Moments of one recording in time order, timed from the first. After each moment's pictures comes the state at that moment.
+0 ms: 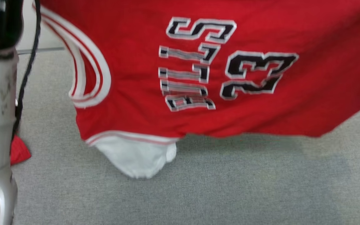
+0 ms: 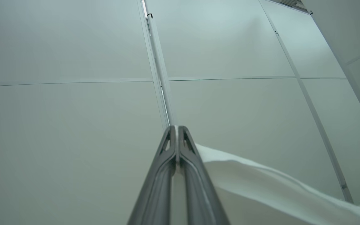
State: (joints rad) left arm -1.07 0.27 -0.21 0.11 -0.41 -0.10 -0.10; right arm -0.64 -0.43 -0.06 -0.18 0.50 0.13 0.11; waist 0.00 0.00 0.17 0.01
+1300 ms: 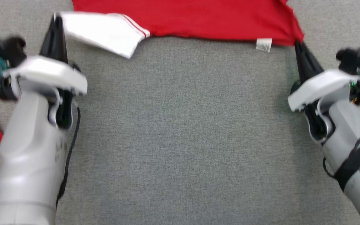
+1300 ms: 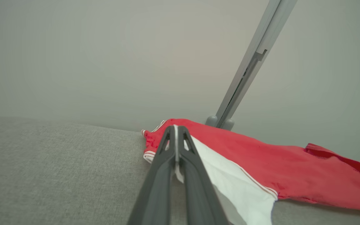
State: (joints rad) left arm -0.87 0.12 -0.08 0.84 -0.46 -0.13 -0.26; right arm -0.90 -0.26 0.56 0.93 0.76 0.13 -0.26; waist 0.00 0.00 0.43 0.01
